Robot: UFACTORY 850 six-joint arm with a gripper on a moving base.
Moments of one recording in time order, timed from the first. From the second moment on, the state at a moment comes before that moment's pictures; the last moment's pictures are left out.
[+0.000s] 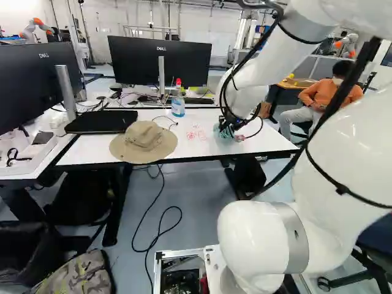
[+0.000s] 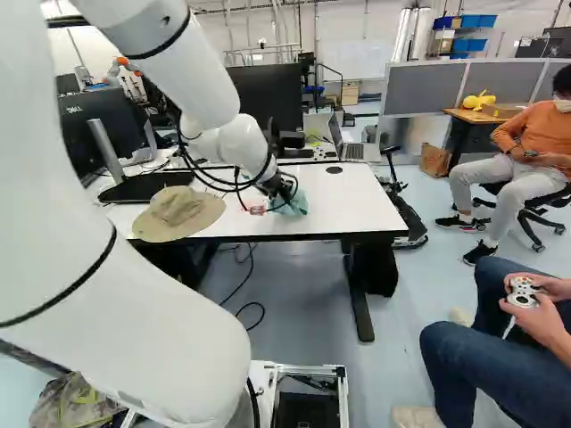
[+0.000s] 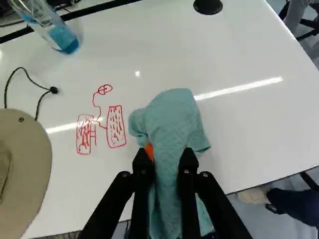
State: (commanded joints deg) arm -7.7 9.0 -33.1 4.6 -6.2 0.0
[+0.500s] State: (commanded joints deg) arm -7.3 13.4 -31.9 4.8 -7.4 0.0
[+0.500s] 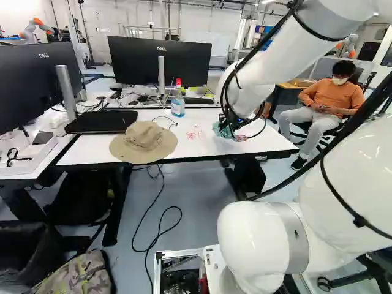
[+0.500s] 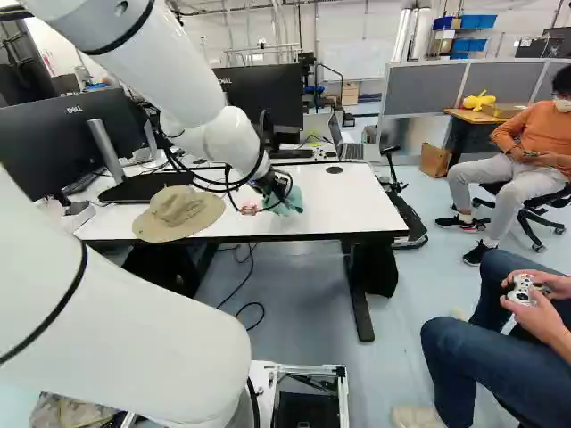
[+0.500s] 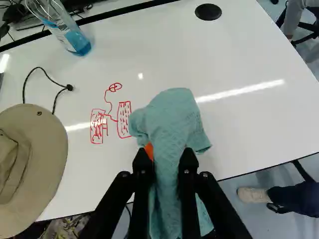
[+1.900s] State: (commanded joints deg) arm -1.0 -6.8 -48.6 4.9 5.4 0.0
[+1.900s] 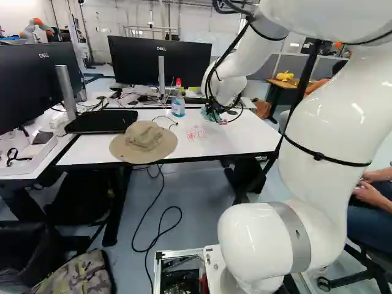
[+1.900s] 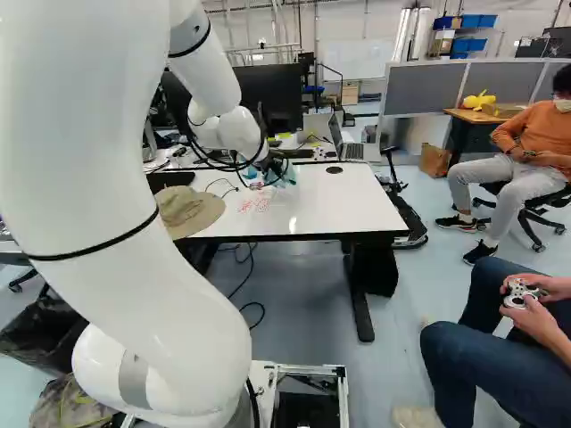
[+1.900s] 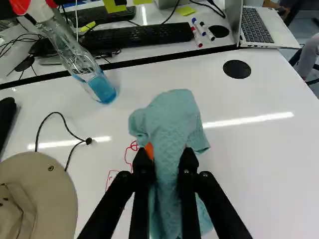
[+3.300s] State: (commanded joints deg) arm 4.5 -16.9 -49.8 5.3 15.0 0.0
